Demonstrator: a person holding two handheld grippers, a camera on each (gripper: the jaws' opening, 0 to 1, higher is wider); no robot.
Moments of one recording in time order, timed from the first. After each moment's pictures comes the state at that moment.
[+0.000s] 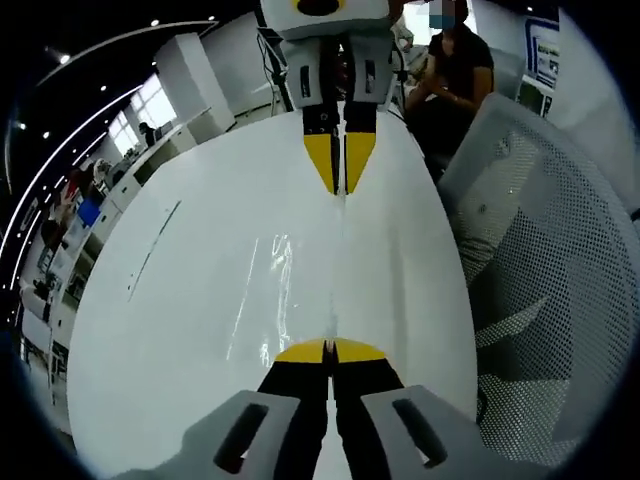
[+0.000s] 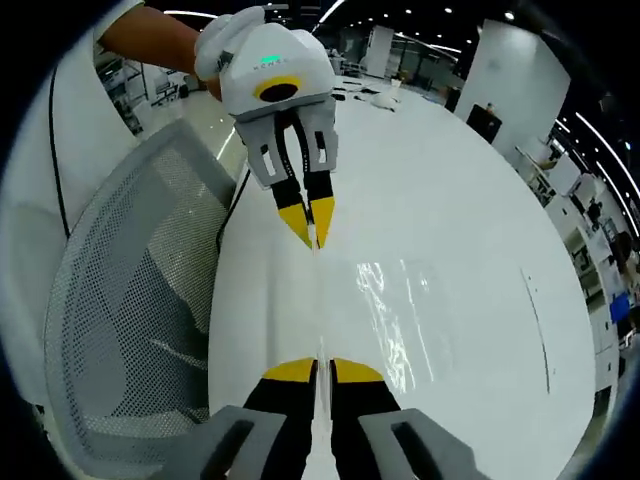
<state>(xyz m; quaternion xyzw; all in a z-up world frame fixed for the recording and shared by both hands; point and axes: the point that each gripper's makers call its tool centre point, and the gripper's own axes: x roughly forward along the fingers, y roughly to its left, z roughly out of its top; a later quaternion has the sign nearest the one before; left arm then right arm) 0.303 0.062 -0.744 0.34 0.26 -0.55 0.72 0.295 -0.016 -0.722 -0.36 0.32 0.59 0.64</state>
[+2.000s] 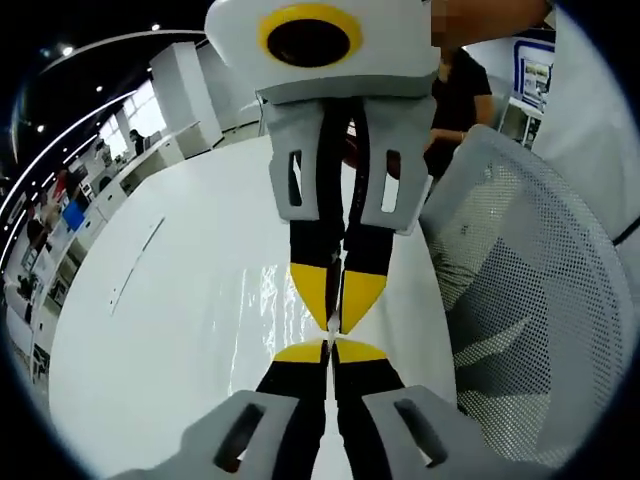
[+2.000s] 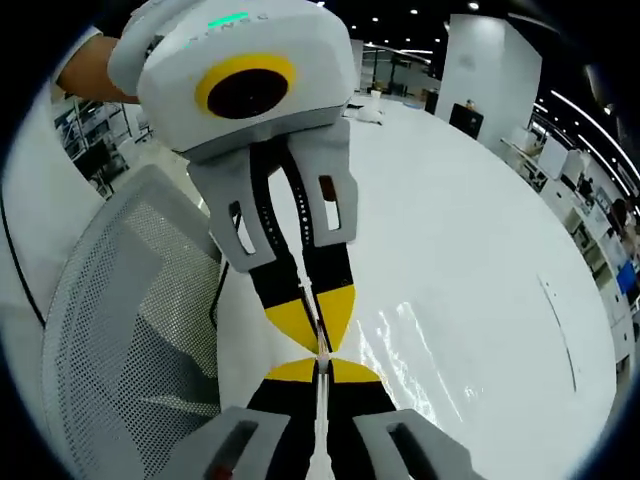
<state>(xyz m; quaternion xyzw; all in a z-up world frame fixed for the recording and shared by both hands) 0.288 0.044 -0.733 0.31 0.24 -0.59 0.70 0.282 0.055 -0.737 -0.30 0.34 0.59 0.67</state>
